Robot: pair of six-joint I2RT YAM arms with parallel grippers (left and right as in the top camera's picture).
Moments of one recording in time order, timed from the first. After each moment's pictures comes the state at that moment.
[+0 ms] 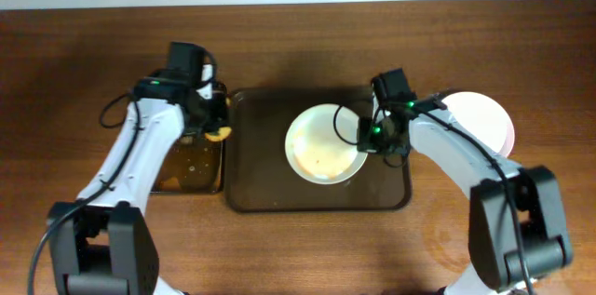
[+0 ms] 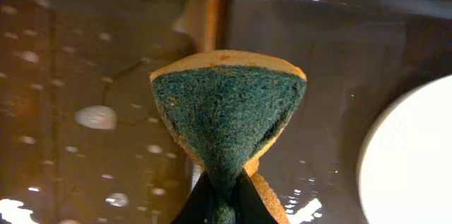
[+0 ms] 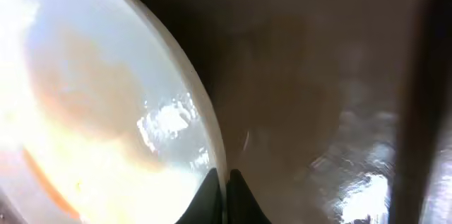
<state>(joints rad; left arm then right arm) -0.10 1.74 1.35 -0.85 0.08 -0.22 0.26 1.78 1.17 -0.69 -0.13 0.35</state>
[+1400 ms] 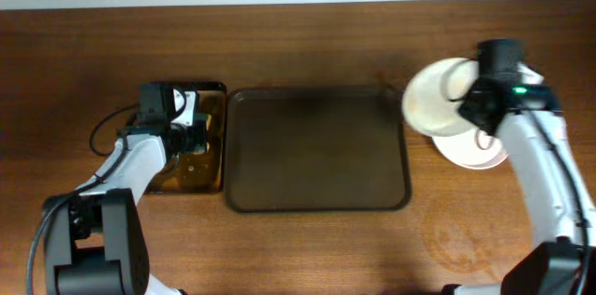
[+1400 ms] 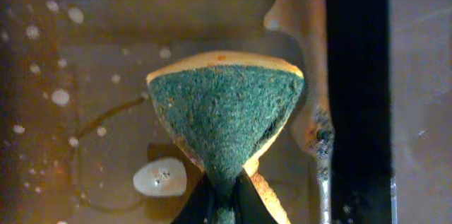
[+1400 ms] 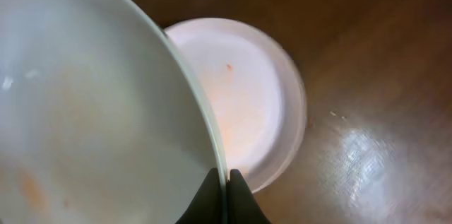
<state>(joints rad) 0.06 1.74 0.96 -0.33 0.12 0.06 -0.13 1.56 1.30 -0.90 0.33 0.56</state>
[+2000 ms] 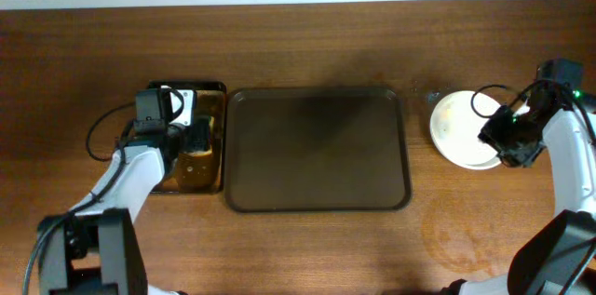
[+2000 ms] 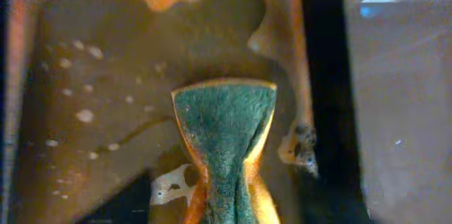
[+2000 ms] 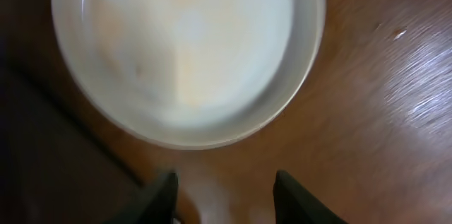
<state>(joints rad) 0.06 1.65 0.89 -0.24 0.12 0.07 -0.38 1.64 1.30 -1.07 -0.11 0.37</state>
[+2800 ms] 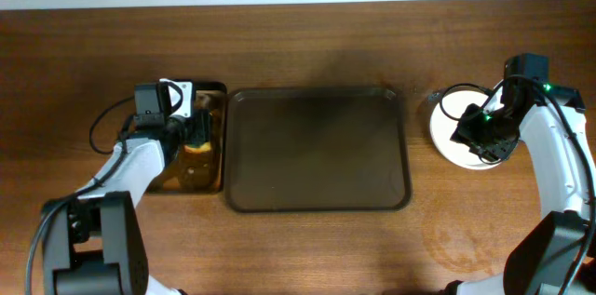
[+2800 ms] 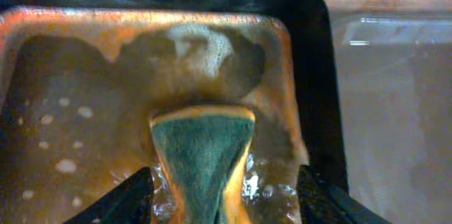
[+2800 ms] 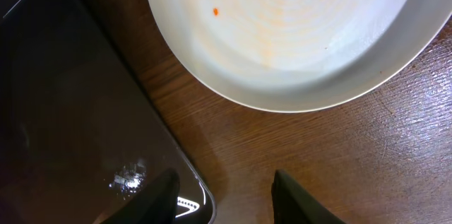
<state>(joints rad) 0.07 1.73 0.93 -0.18 0.19 0.03 -0.25 1.64 1.30 -1.09 -0.18 0.30</state>
